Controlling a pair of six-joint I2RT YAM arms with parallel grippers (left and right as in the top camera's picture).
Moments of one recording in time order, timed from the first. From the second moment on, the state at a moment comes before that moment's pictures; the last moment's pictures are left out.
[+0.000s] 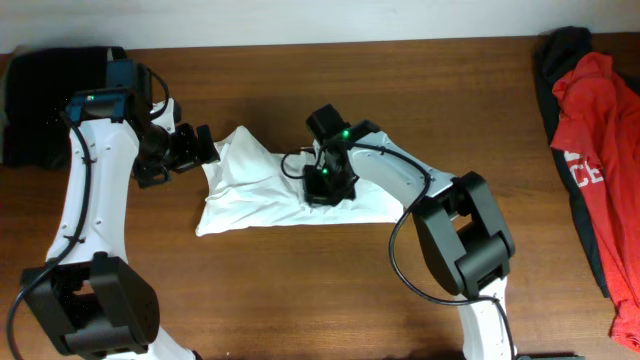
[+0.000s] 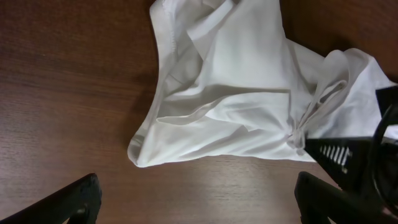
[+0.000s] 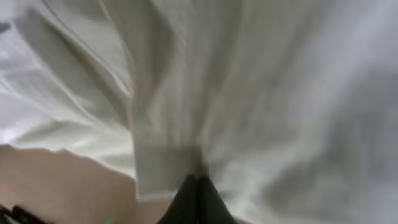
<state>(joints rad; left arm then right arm) 0.09 1.81 1.67 -1.28 0.22 -0.19 0.53 2.19 1.63 -0.89 -0.41 0.50</state>
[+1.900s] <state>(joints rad) 0.15 2.29 1.70 -1.18 0.41 0.03 -0.04 1.84 1.44 -1.12 -0.15 0.33</state>
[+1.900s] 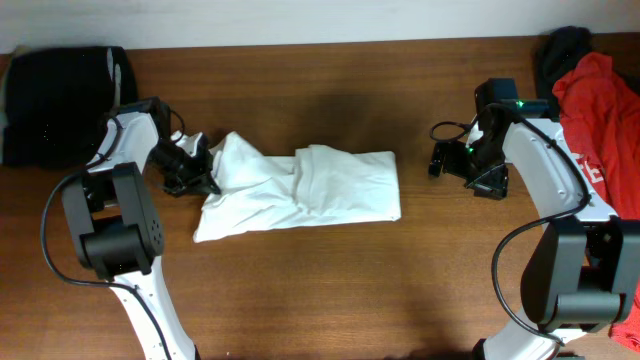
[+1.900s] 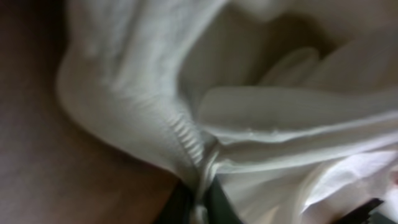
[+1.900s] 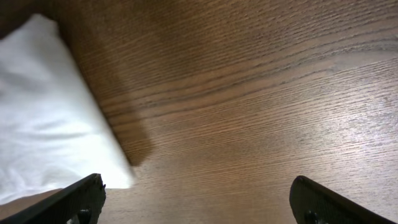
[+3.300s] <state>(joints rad) -0.57 2.29 2.04 -1.27 0.35 -0.12 0.03 1.84 1.38 -0.92 -0.38 0.34</state>
